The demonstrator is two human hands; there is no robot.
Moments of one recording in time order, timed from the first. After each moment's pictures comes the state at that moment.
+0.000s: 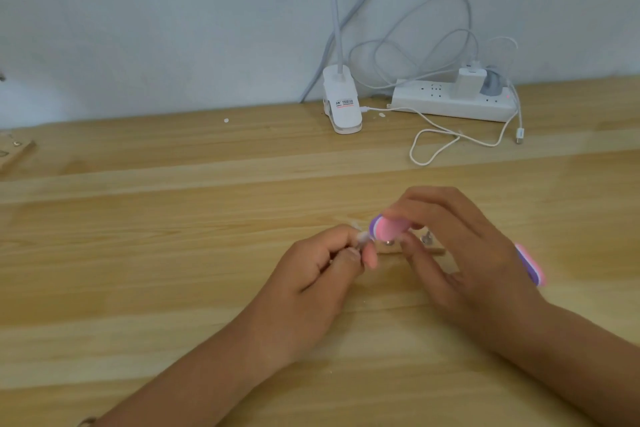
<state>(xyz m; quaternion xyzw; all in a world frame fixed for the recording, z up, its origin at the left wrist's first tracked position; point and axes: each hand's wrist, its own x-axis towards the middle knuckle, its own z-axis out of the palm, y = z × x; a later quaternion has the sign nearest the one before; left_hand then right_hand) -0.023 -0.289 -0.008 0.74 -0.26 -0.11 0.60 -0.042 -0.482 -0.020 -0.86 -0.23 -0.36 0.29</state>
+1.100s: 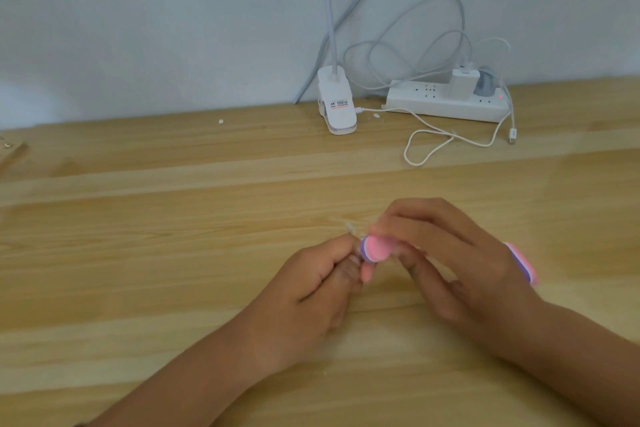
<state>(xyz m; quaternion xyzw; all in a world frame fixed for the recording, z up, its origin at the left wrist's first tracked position) -0.027 -0.287 -0.003 0.71 -0.30 -0.17 0.61 -0.049 -0.485 -0.017 -0.84 -0.31 -0.32 0.30</state>
